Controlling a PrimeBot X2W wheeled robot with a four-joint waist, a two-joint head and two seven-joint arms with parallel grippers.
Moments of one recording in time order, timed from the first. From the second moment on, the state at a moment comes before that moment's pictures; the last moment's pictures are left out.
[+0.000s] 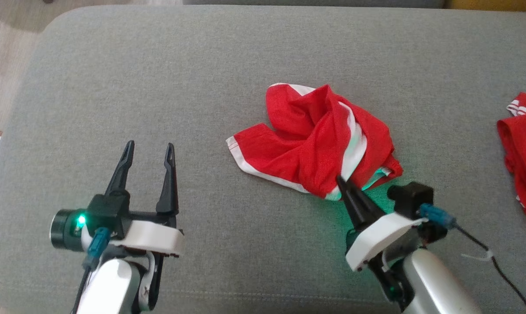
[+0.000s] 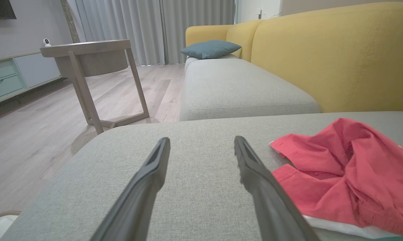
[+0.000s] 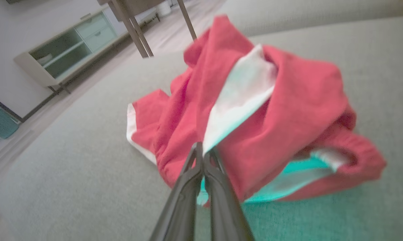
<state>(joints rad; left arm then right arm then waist) -0.14 0.21 -0.39 0.06 -0.22 0.25 -0.25 -0.19 -0.06 0.35 0.38 0.33 0.12 0.01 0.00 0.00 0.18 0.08</state>
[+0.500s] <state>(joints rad) -0.16 0.20 -0.39 0.05 -0.21 0.24 -0.25 -0.32 -0.17 0.14 0.23 0.36 0.12 0.06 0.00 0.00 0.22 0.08</state>
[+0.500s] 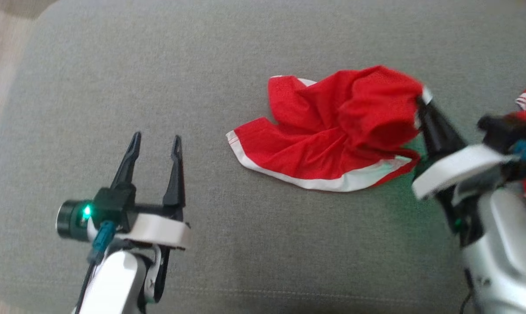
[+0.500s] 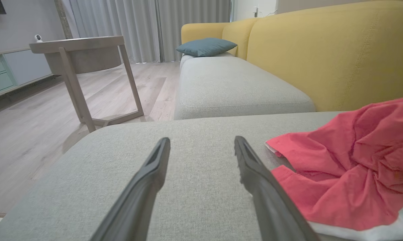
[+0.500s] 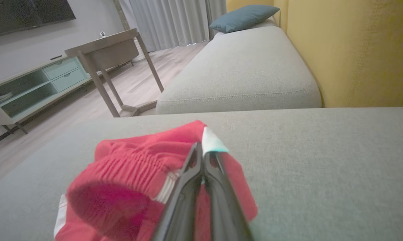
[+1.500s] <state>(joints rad) -0.14 0.17 -0.35 0.07 -0.18 0.22 -0.25 -0.31 -0.26 0.07 0.27 0.24 0.12 -0.12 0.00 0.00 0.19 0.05</state>
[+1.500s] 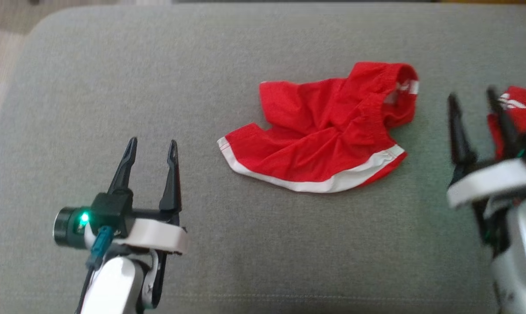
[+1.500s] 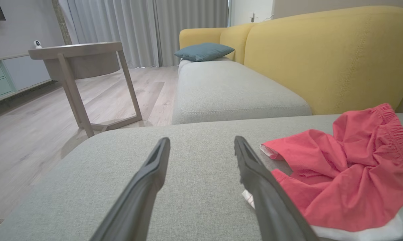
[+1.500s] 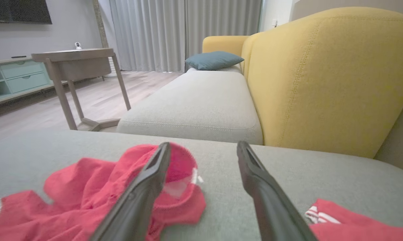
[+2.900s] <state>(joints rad) -0.34 0.15 -0.46 0.33 -0.25 0.07 0.00 0.00 -0.10 0.04 -0.11 0.19 0.12 0.06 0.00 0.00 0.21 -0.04</state>
